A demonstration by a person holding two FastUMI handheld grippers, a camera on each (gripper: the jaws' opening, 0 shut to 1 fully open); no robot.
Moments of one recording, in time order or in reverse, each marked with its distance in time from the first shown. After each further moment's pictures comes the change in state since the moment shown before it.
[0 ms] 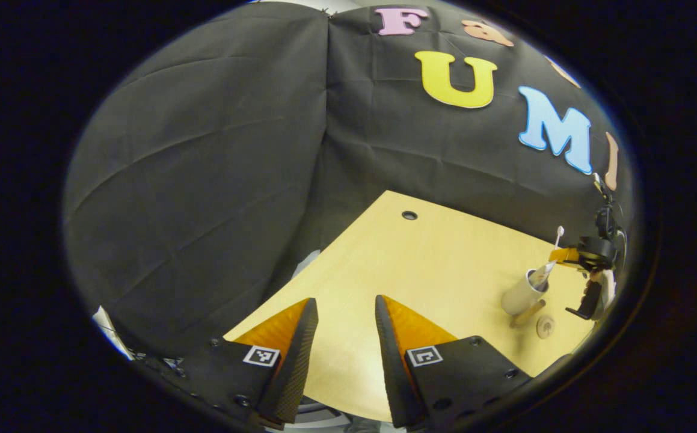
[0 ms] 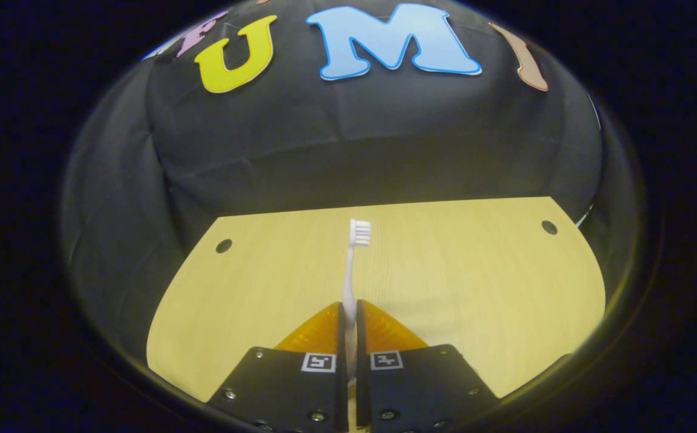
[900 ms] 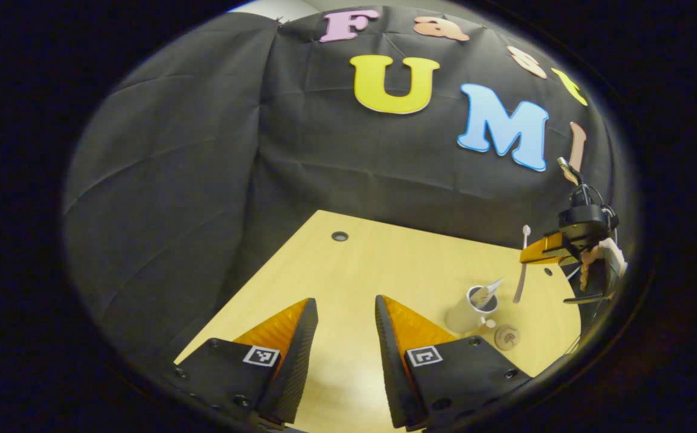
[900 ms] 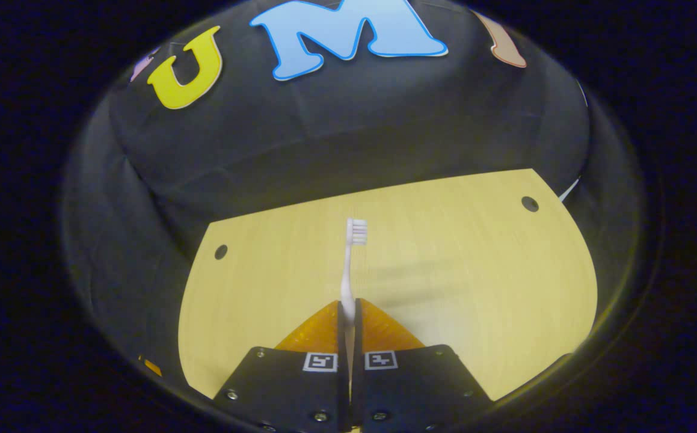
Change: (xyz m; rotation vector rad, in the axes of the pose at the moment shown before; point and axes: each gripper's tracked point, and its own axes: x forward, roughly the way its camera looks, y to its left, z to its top) left arm 0.031 -0.115 0.037 0.070 -0.054 -0.194; right arm -0.006 -0.010 0.053 0.143 0.134 -0.038
